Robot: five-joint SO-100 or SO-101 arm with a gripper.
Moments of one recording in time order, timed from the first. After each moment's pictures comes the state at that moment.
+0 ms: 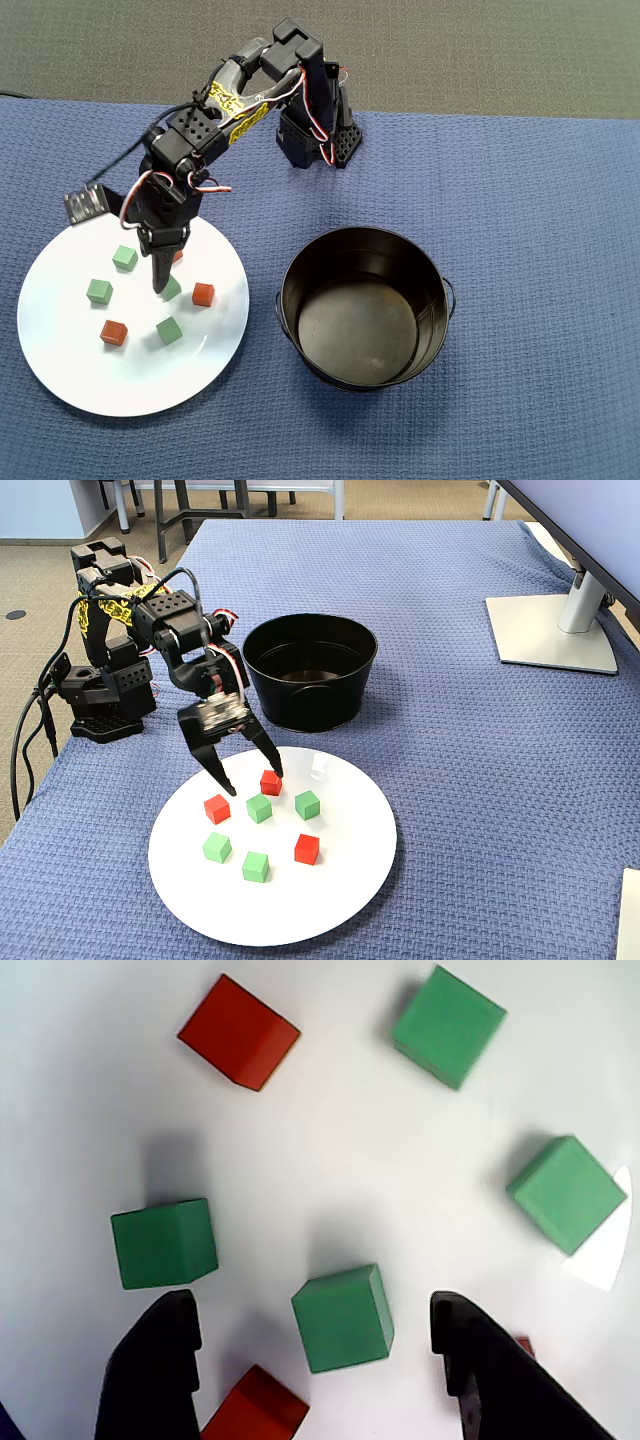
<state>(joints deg) 42.9 79.9 88.5 51.7 -75.1</state>
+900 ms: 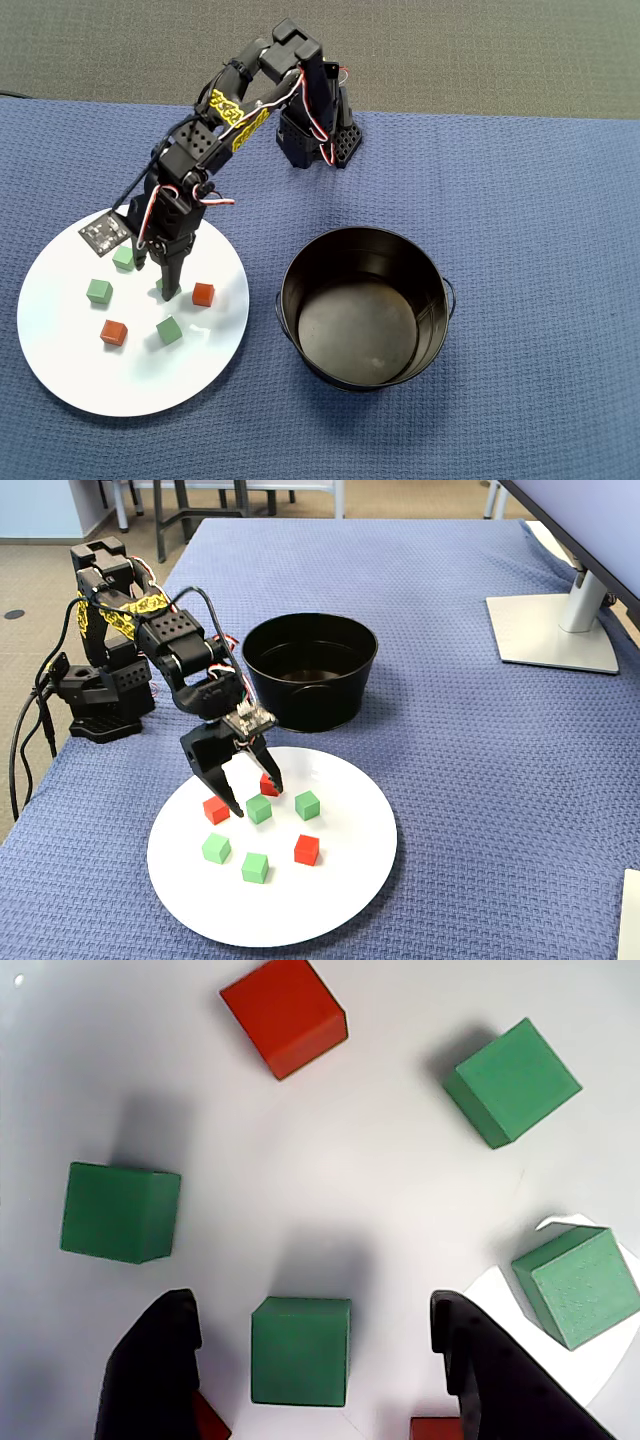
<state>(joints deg) 42.9 78.4 97.6 39.0 -90.1</state>
